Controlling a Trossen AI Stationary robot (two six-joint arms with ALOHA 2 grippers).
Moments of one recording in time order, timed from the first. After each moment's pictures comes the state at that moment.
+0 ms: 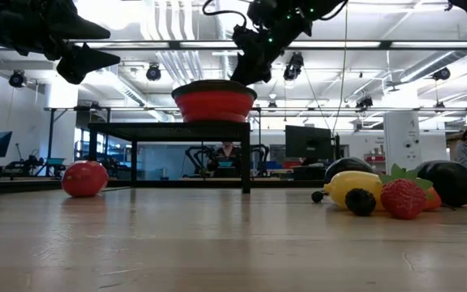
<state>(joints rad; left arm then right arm) 0.22 0.33 0.34 -0.16 0.06 -0.19 -0.47 1.86 1.75 -0.59 -0.13 -0.19</state>
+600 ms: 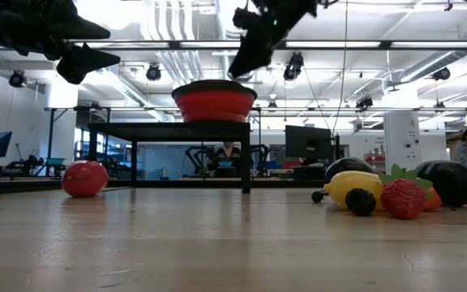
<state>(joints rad) 0.22 0.33 0.34 -0.16 0.06 -0.19 -0.39 1.81 1.78 -0.70 -0.08 -0.28</state>
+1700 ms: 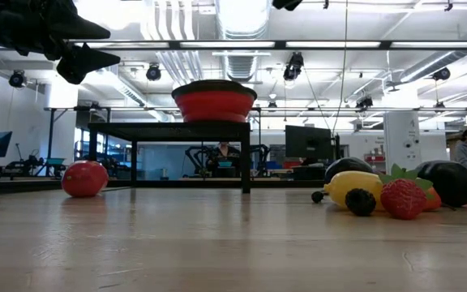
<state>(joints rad) 0.22 0.33 0.34 -0.16 0.06 -0.19 0.20 1.69 1.71 -1.04 -0.08 -0.09</state>
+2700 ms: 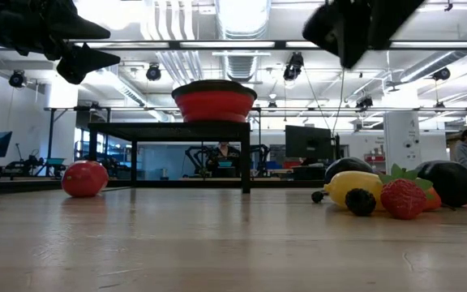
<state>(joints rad) 0.22 0.33 0.34 -0.16 0.06 -0.19 0.39 1.67 1.35 -0.82 -0.05 0.20</state>
